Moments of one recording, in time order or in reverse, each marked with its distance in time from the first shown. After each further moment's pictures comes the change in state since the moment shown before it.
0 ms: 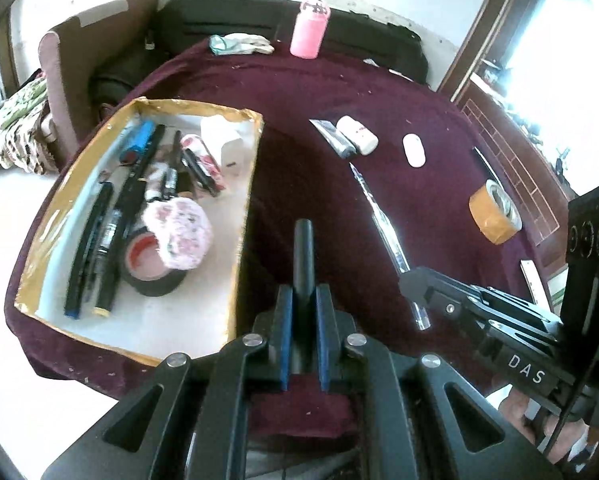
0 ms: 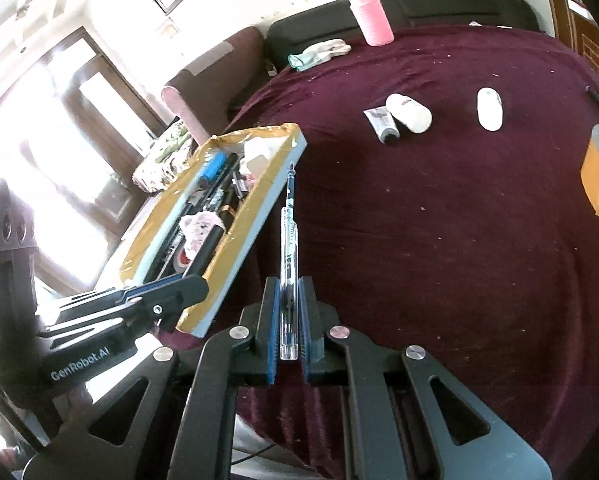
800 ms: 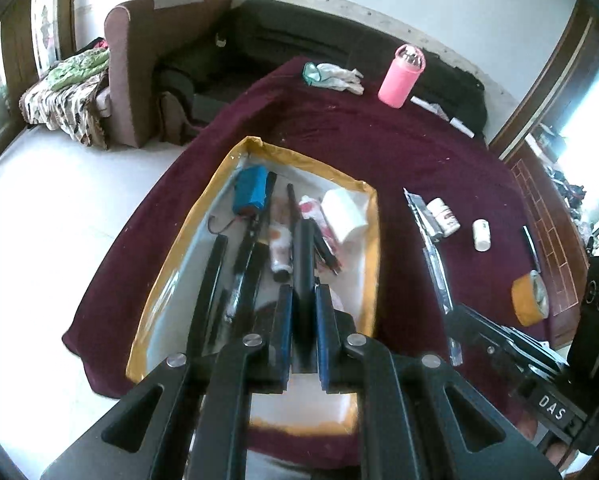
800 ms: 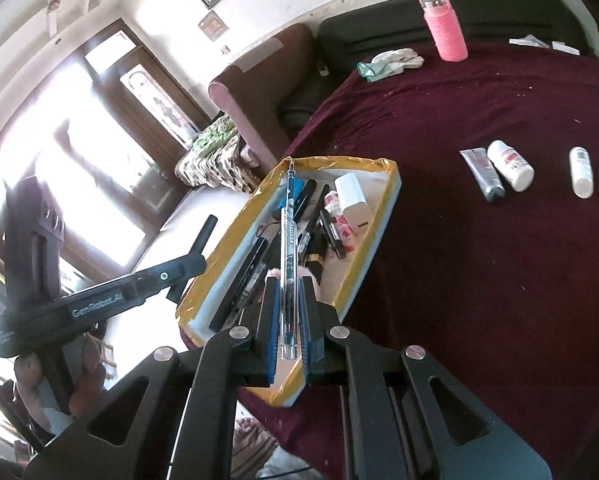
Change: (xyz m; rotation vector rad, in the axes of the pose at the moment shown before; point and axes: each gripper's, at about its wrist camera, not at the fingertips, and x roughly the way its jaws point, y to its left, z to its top) left arm -0.018 0.107 0.065 -0.192 -0.038 0.104; right arm 0.041 0.063 0.060 -0.064 0.026 0.150
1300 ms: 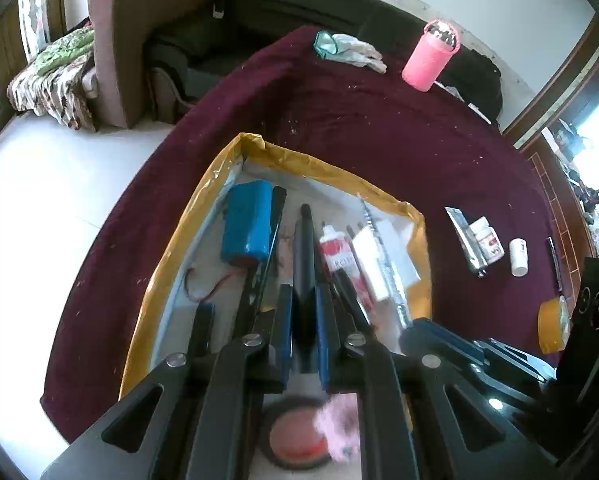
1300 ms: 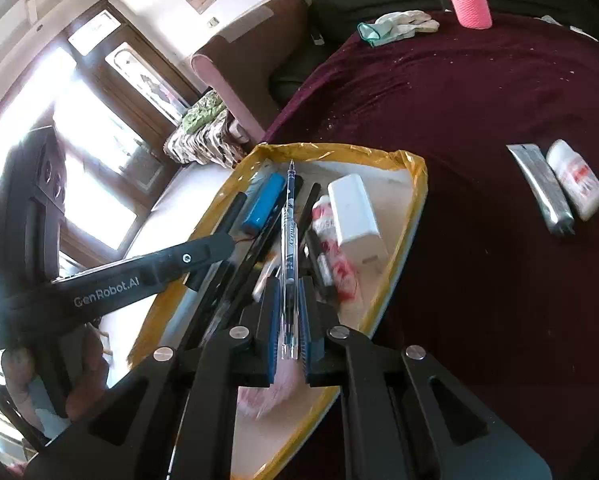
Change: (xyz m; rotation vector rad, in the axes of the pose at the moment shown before) left arm 0.092 0.017 0.055 -0.019 0.097 -0.004; right arm 0.103 -0.025 0.044 0.009 0.111 -0.021
